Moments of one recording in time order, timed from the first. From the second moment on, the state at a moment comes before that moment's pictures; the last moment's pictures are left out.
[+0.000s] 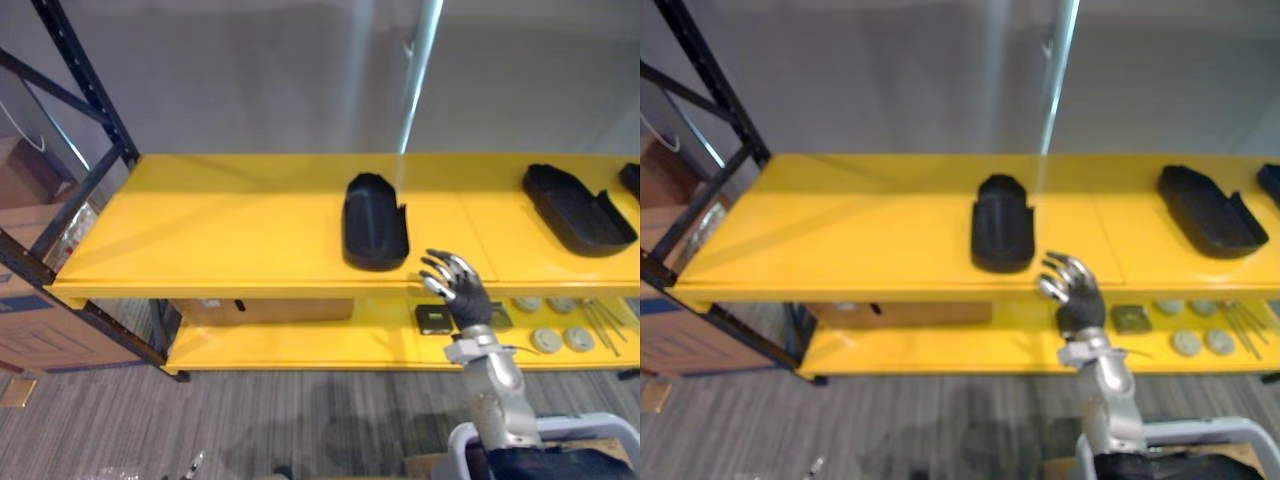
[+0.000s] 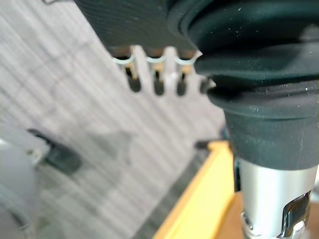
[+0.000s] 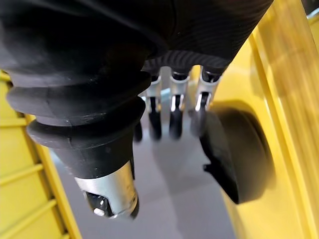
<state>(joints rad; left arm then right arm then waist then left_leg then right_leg) 0.29 0.07 0.25 0.85 -0.55 -0.05 0.22 -0.01 -0.20 0.00 0.09 0.52 -0.14 0.23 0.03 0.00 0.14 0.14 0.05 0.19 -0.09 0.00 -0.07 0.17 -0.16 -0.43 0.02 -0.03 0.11</state>
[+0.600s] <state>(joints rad) 0.29 0.07 0.17 0.91 -0.55 -0.04 0.22 -0.10 -0.16 0.18 0.21 0.38 -0.12 0.13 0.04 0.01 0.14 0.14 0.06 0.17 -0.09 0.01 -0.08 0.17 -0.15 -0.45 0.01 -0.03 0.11</state>
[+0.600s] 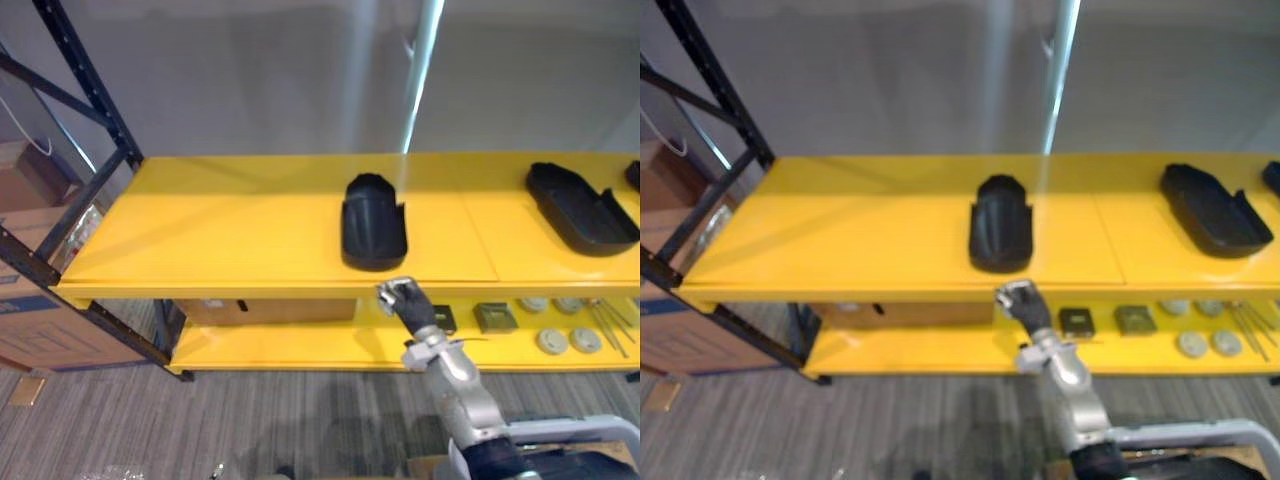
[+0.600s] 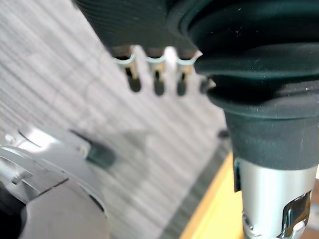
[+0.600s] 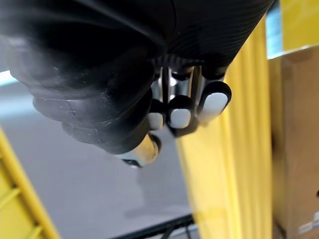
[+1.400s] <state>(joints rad) 0.30 0.07 0.17 0.92 -0.53 -0.01 0.21 -0.33 -0.15 0.17 0.41 0.34 -0.07 0.04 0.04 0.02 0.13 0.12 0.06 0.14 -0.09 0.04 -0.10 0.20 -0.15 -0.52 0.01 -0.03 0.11</state>
